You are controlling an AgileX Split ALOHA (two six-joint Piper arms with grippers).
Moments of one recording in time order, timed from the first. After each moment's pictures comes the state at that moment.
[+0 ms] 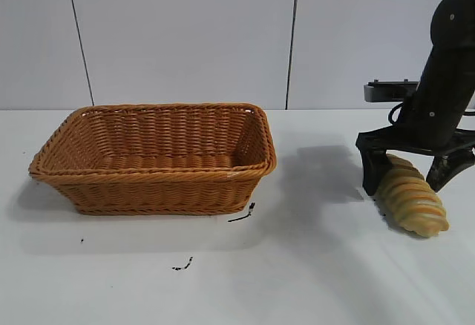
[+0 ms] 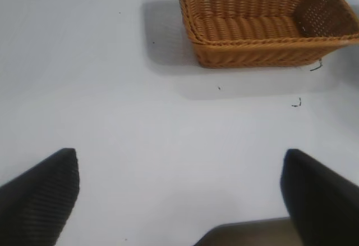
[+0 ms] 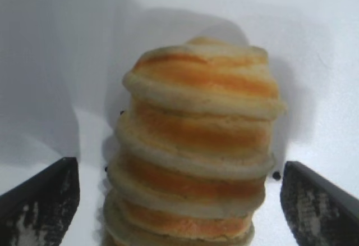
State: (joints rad) left arm -0.03 -0.01 -0.50 -0.10 1.07 0.03; right arm 0.05 2.13 -1.37 0.07 0.74 -0.06
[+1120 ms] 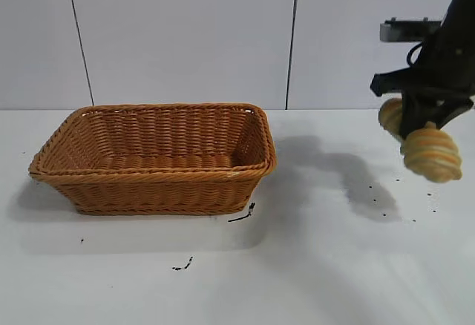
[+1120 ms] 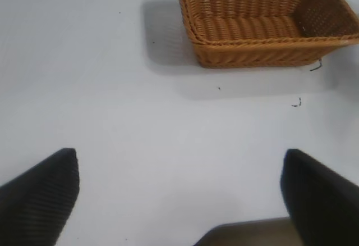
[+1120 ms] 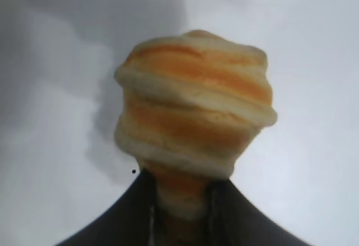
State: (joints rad) left arm -0.03 -0.01 -0.50 -0.10 1.07 0.03; right arm 0.05 1.90 -1.64 0.08 1.13 -0.12
